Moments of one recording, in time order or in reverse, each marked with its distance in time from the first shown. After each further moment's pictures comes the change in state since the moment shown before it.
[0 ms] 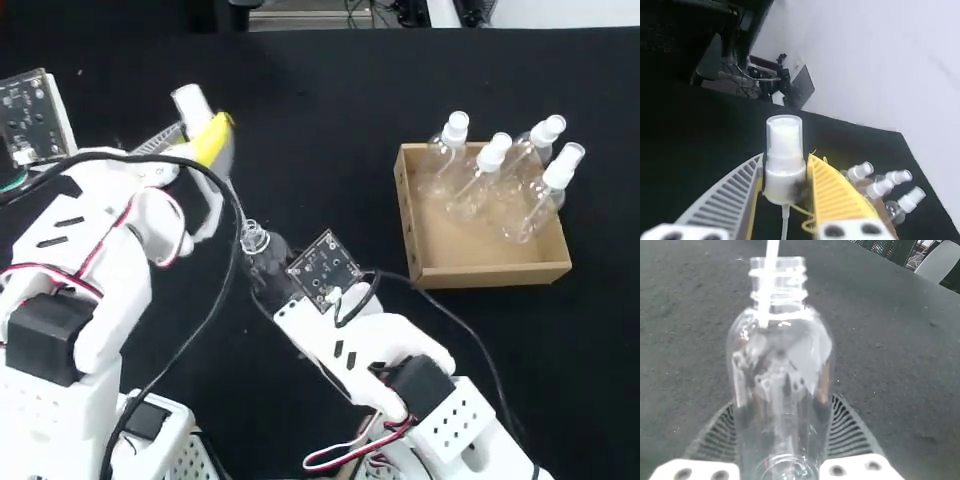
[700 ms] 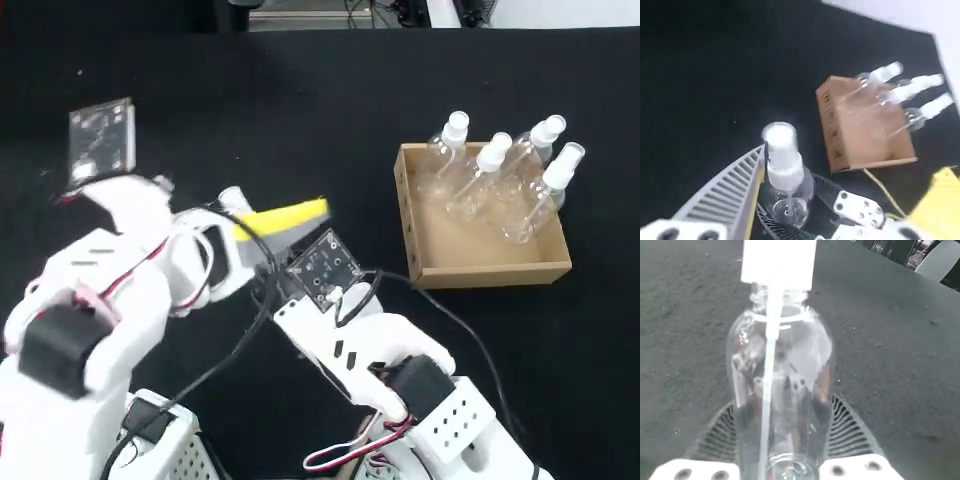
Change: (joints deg) left arm 6.2 -2.7 4.1 17.5 1.8; right arm 0.0 0.0 0.0 0.0 -0.8
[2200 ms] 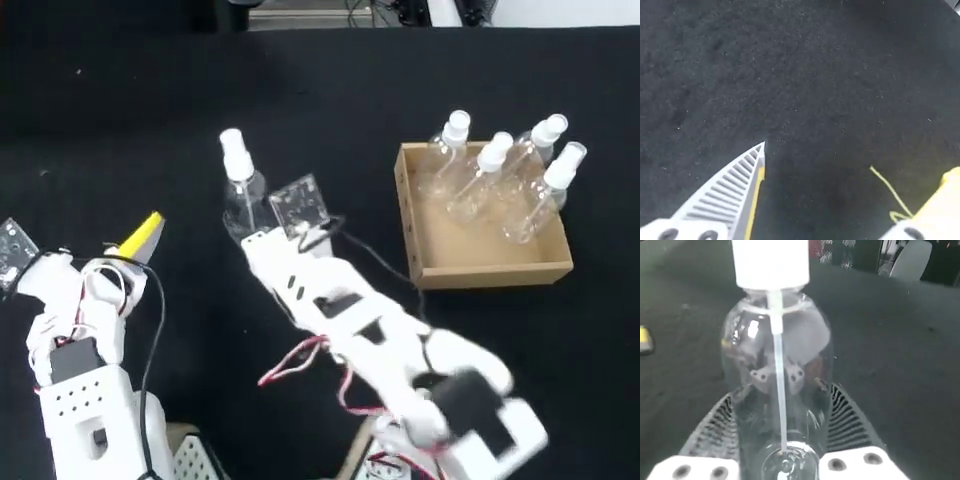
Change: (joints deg) left arm -45.3 -18.5 67.8 -43.0 -4.1; right arm 5.5 70.7 -5.7 -77.5 -7.6
